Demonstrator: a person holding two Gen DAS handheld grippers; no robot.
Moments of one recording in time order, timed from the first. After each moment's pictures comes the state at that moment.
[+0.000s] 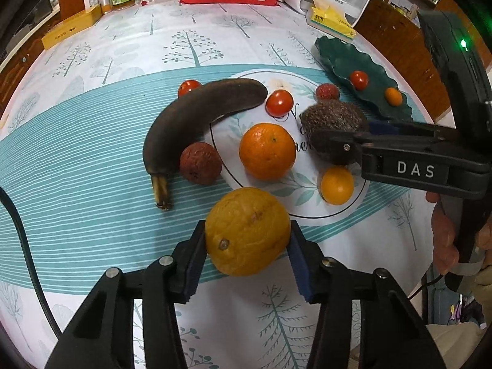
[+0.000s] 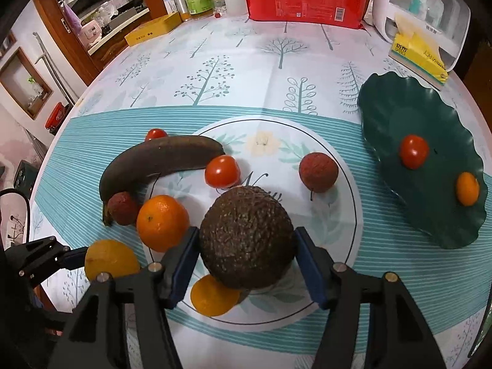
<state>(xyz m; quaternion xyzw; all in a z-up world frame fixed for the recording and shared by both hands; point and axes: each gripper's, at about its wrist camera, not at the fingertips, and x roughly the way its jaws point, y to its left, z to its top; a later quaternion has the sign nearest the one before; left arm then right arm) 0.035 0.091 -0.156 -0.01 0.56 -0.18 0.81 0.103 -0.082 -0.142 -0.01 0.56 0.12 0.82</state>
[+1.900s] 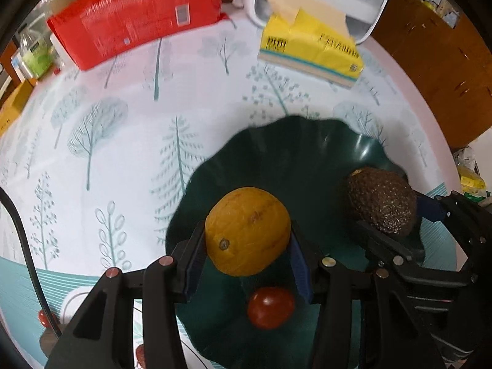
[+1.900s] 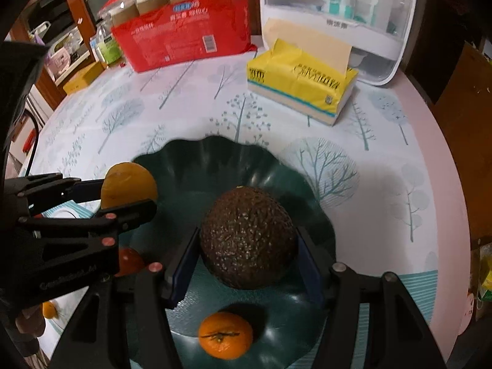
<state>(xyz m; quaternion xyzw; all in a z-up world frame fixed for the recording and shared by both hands) 0.277 -0.199 -0.167 0.02 0.59 -0.11 0.80 0.244 -0.328 -0.136 -0.03 0.53 0.10 0.84</state>
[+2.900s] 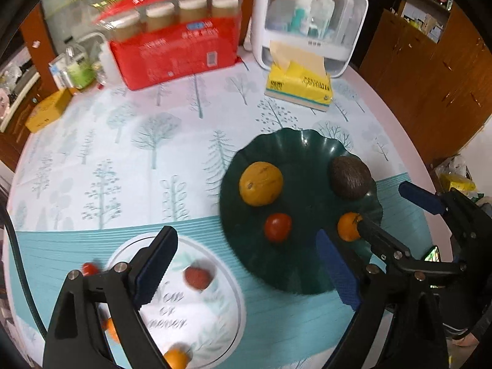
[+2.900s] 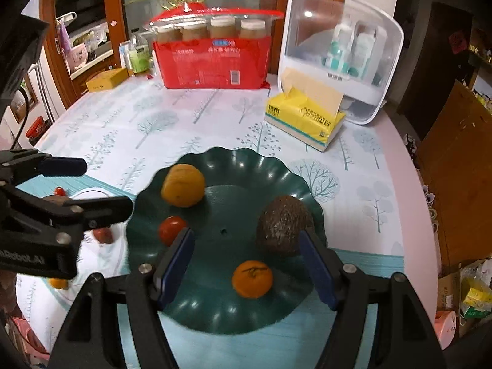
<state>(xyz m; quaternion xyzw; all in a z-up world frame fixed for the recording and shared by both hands) 0.173 -0.144 -0.058 0.02 0.52 -0.11 0.85 0.154 -0.298 -0.061 -0.08 0.45 0.09 0.88</state>
